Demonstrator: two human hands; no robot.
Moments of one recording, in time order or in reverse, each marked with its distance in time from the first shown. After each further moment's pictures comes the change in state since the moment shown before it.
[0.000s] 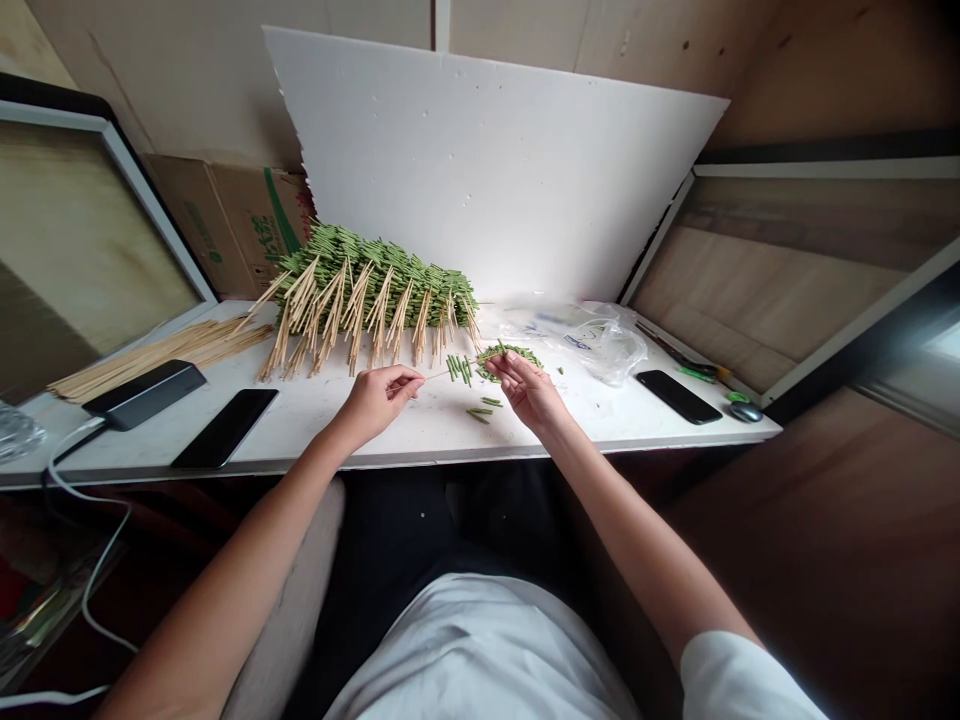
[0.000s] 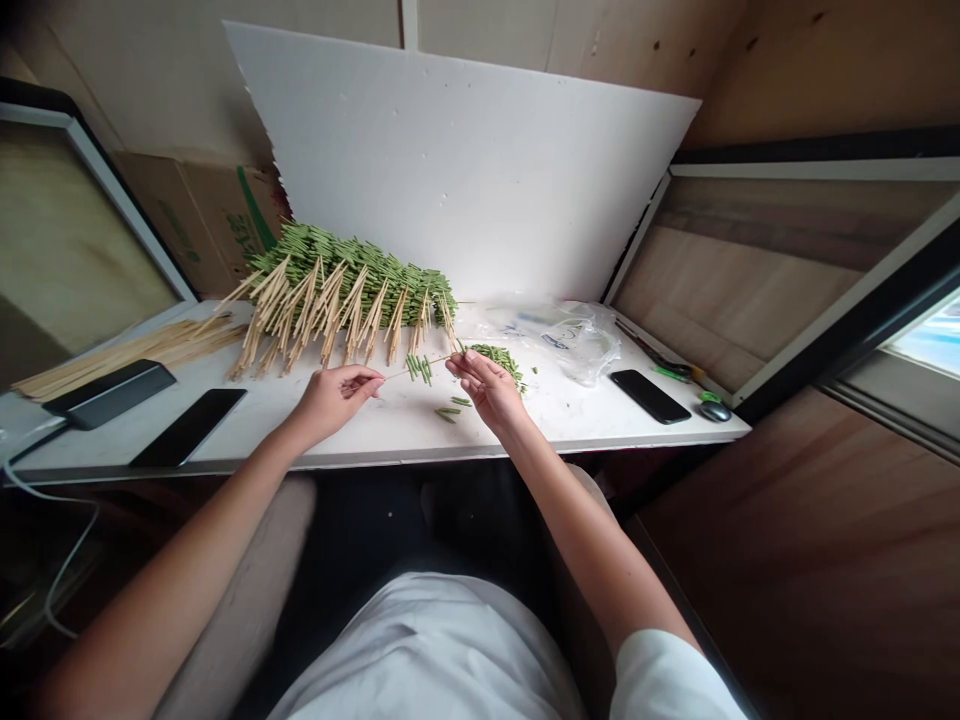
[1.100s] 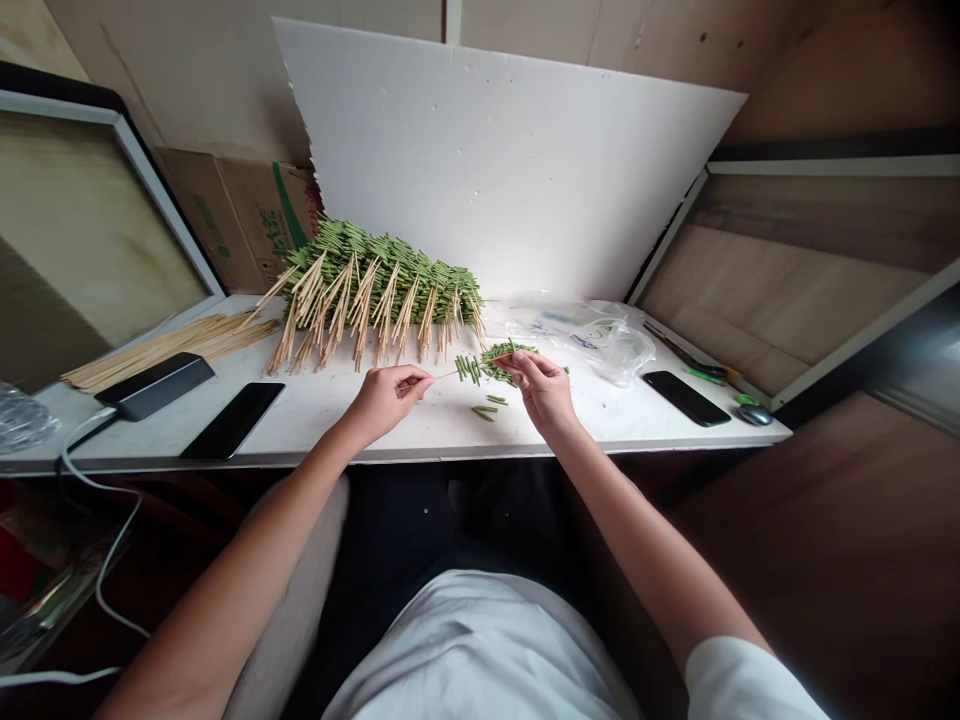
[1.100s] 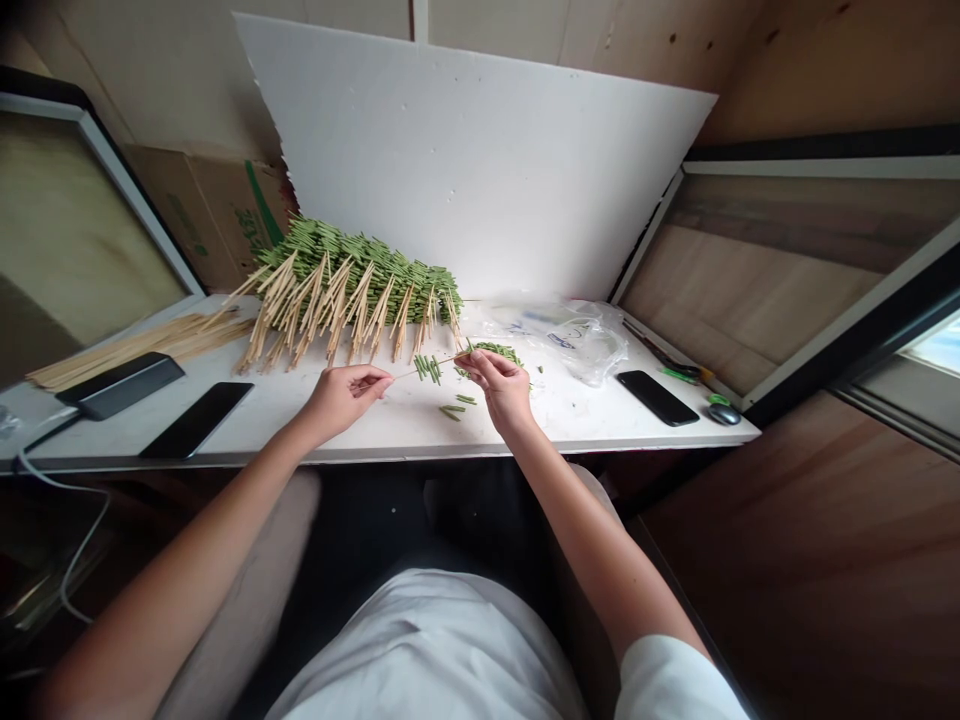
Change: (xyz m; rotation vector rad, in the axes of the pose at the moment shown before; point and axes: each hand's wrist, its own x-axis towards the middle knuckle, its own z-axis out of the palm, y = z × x) left_hand -0.003 0.006 0.004 -0.014 -0.005 0.005; right_hand -0.004 0.002 0.007 -0.119 0.070 -0.231
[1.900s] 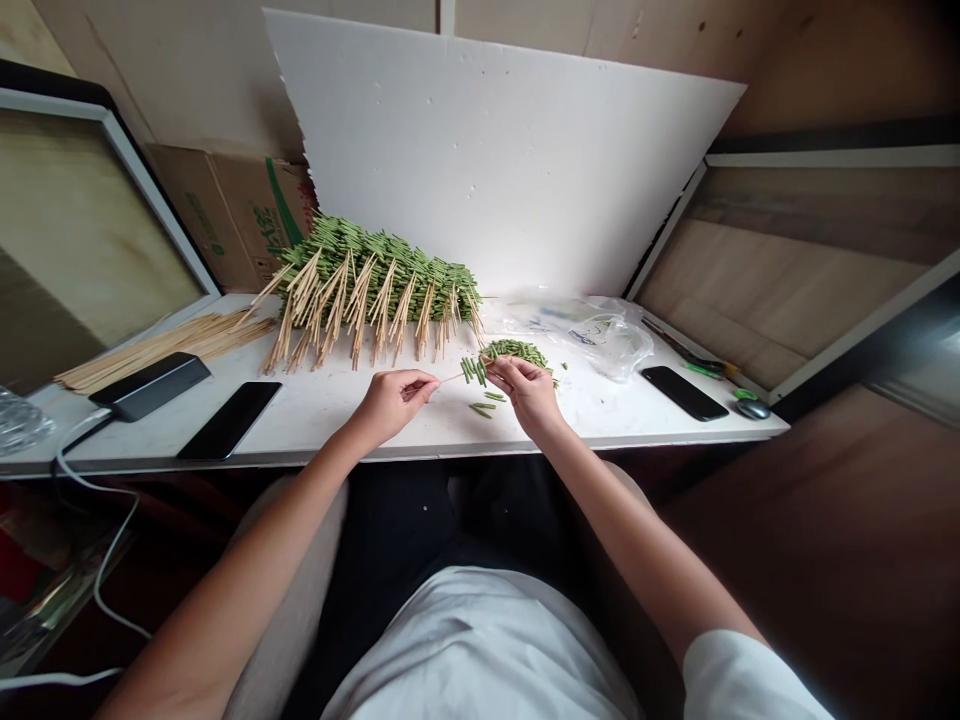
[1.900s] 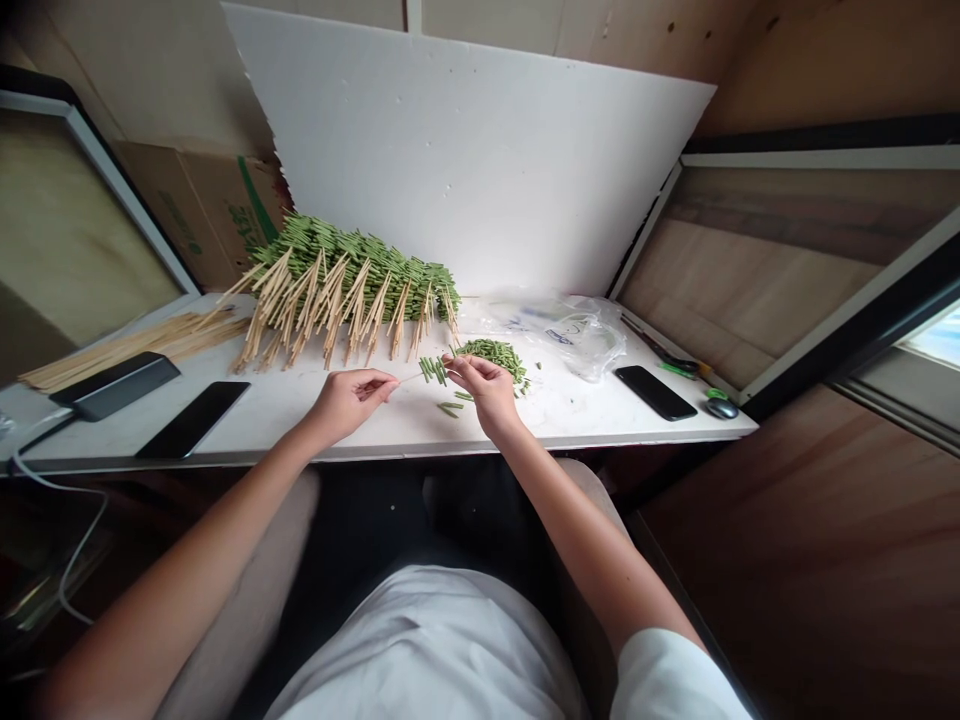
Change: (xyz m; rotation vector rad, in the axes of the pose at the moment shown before) left_hand -0.004 -0.001 0.013 0.013 0.001 0.035; right_hand -0.006 0.014 0.006 -0.017 -0.052 0.059
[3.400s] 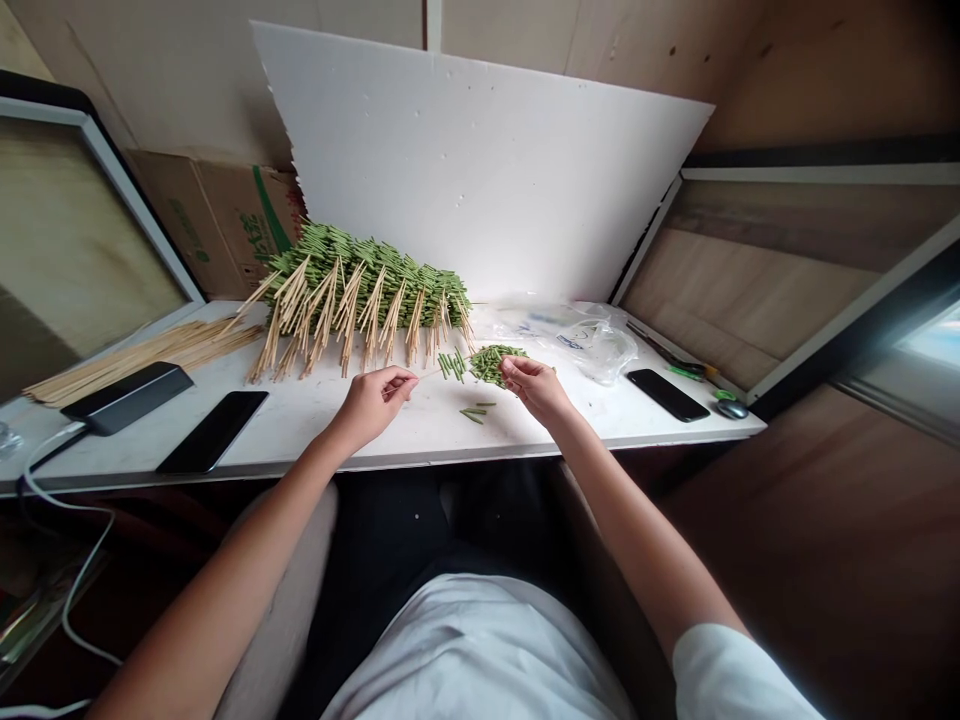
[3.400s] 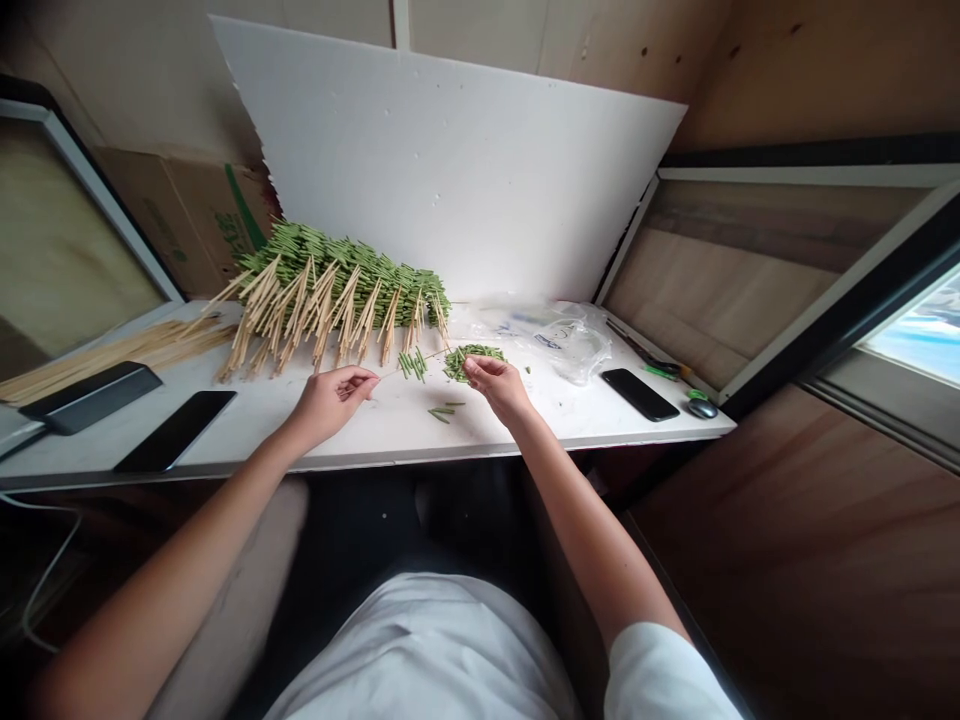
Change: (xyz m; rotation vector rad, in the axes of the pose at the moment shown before) left_hand 0.006 -0.010 -0.009 0.016 0.040 -0.050; right_hand 0.030 -0.009 -0.050 -0.229 -0.045 0.042
